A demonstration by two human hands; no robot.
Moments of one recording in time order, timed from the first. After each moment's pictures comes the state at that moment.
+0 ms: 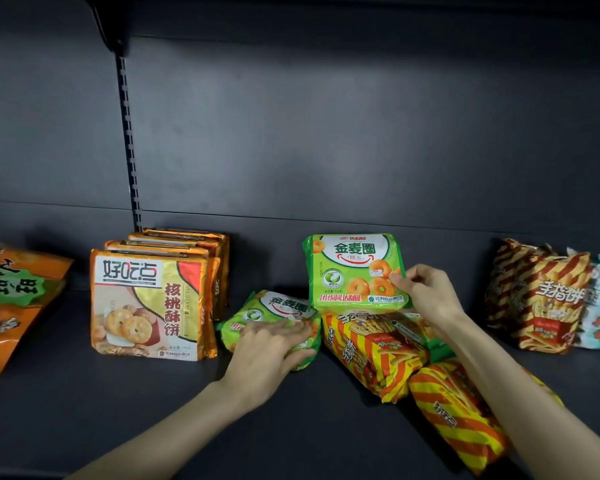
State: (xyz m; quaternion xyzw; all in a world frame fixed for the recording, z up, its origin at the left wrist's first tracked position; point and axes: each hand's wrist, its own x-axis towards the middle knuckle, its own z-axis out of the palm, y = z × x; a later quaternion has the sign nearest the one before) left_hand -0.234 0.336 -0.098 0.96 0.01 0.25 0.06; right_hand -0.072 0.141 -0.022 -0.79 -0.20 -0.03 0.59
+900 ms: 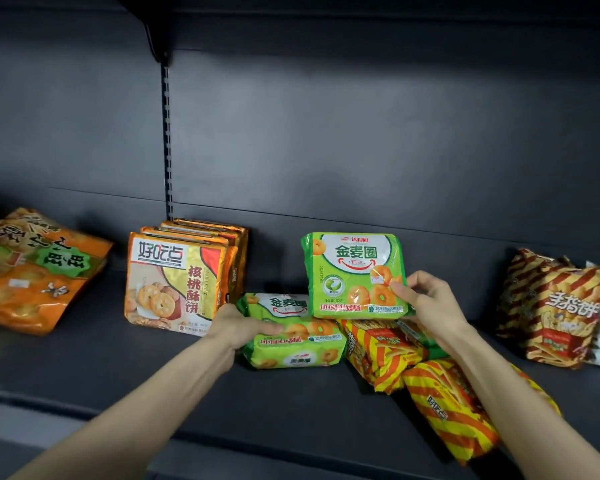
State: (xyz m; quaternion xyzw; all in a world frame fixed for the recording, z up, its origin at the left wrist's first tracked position) left_hand -0.267 0.332 -0.065 0.70 0.34 0.22 0.59; right_hand -0.093 0.124 -0.025 -0.74 -0.28 0.05 0.61
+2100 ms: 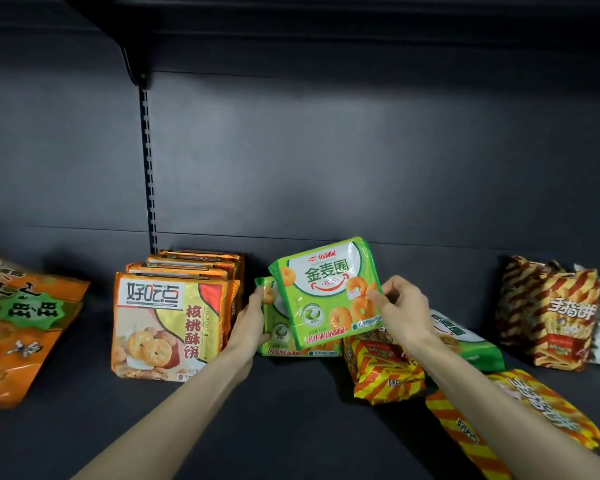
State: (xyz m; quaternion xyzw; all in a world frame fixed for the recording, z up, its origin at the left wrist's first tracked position) left_hand -0.219 0.373 -0.055 0.64 0.21 0.27 0.69; right_hand -0.112 0.187 -0.021 -0.81 -0.25 -0.12 0.52
